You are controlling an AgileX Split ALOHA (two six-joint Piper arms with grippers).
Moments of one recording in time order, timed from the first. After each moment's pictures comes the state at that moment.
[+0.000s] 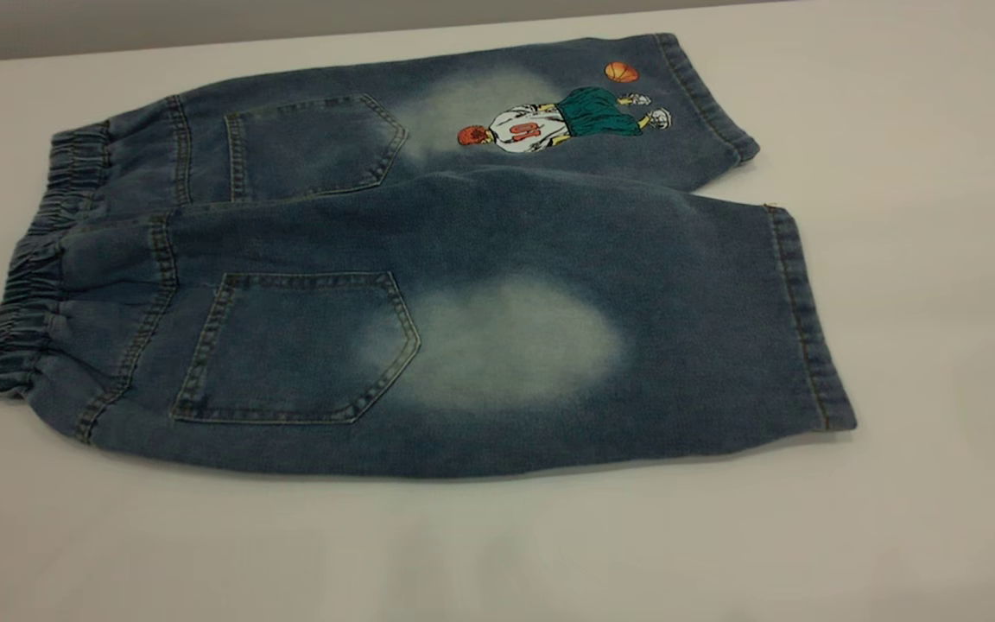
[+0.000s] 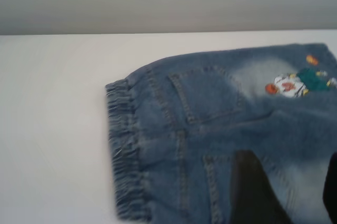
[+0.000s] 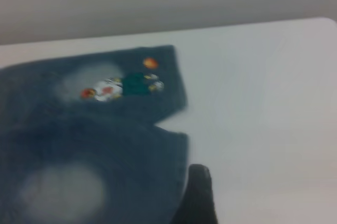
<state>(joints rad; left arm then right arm) 0.01 0.35 -0.59 -0.22 0.79 0.11 0.04 0.34 -0.61 0.18 0.84 -0.02</state>
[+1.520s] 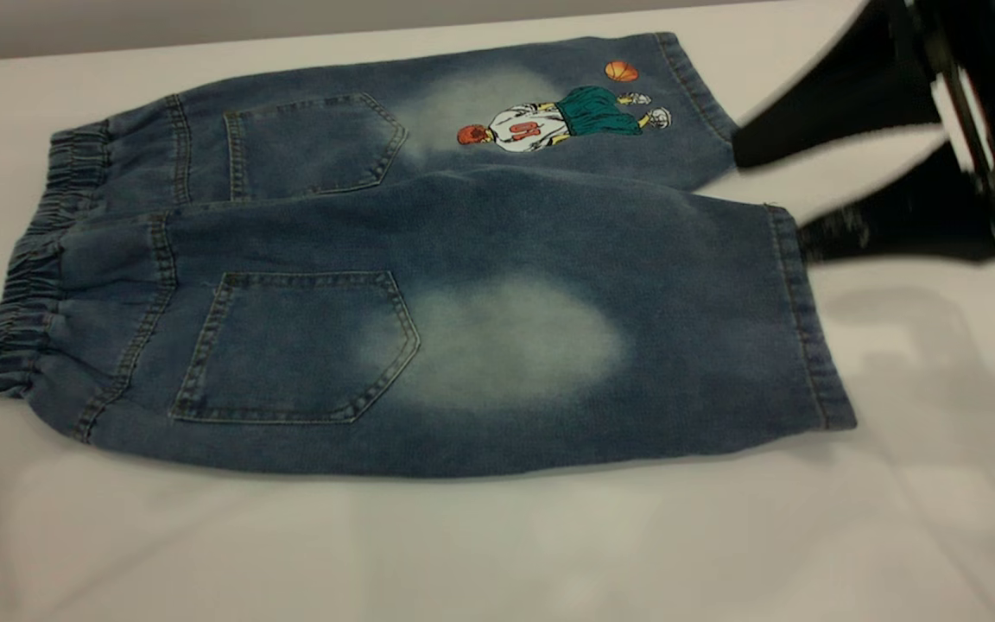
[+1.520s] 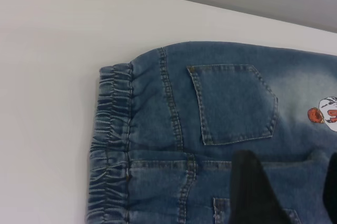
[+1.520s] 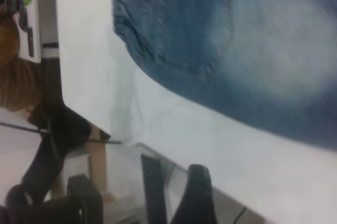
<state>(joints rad) 0.01 1.08 -0.59 -0.50 0.23 0.25 0.00 1.82 -0.61 1.45 0.99 -1.19</state>
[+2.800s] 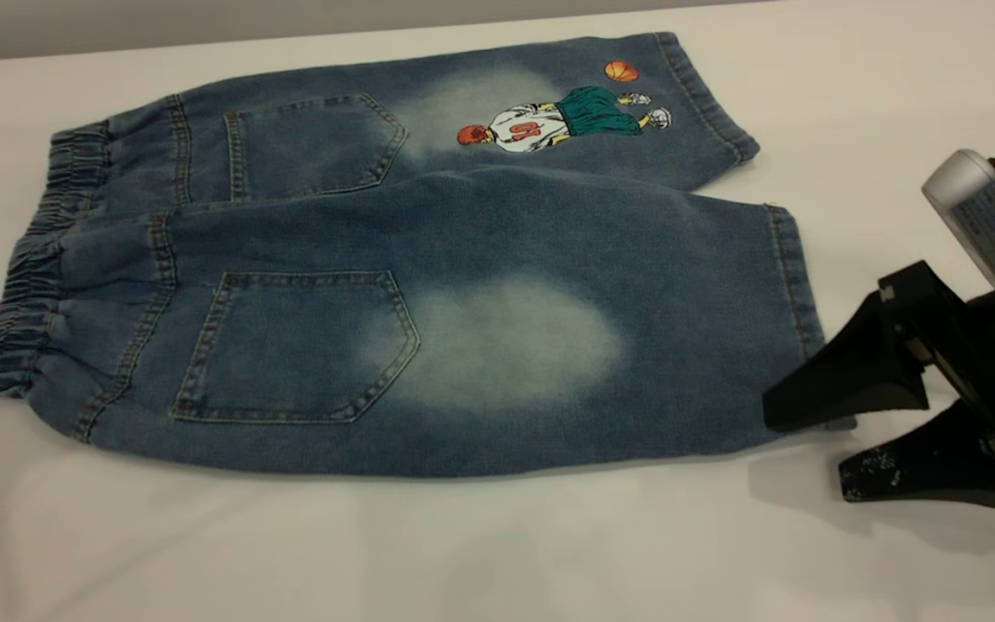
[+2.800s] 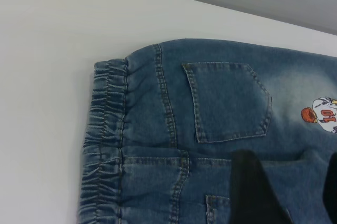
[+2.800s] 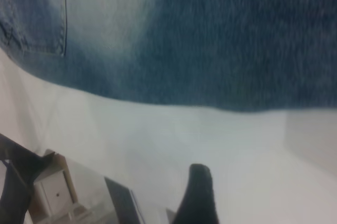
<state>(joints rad) 0.01 1.08 -0.59 -0.53 0.24 0.25 0.00 2.12 -0.45 1.75 0.84 -1.57</state>
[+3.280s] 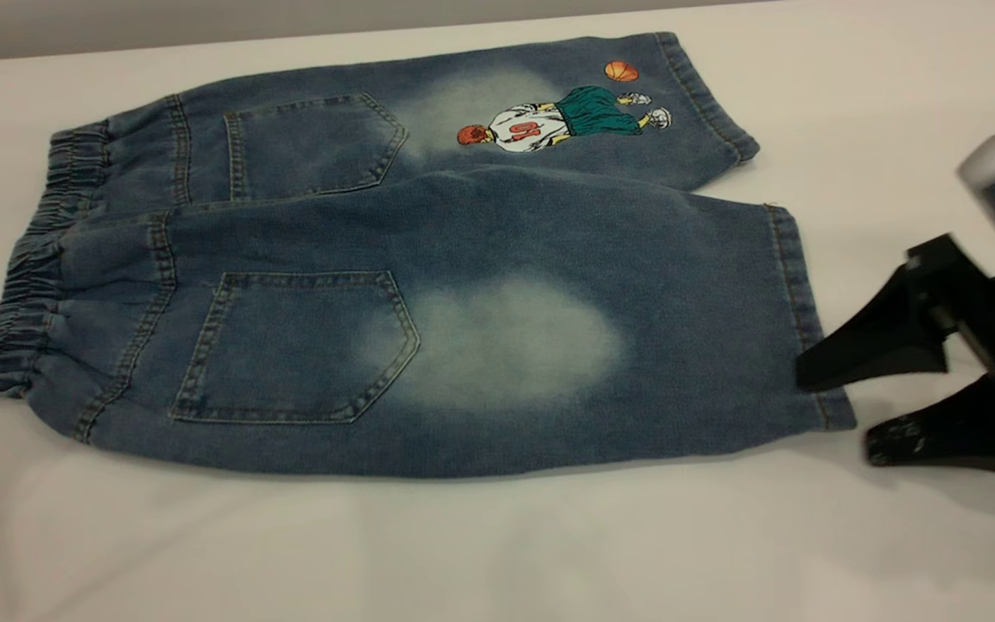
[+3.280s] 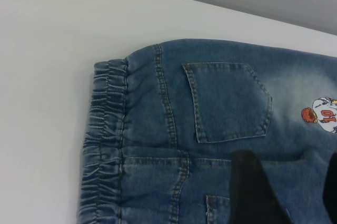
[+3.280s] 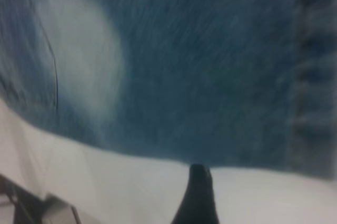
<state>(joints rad) 0.01 1.08 -0.59 -0.53 0.24 0.25 -0.12 2.15 -0.49 1.74 0.83 -1.57</state>
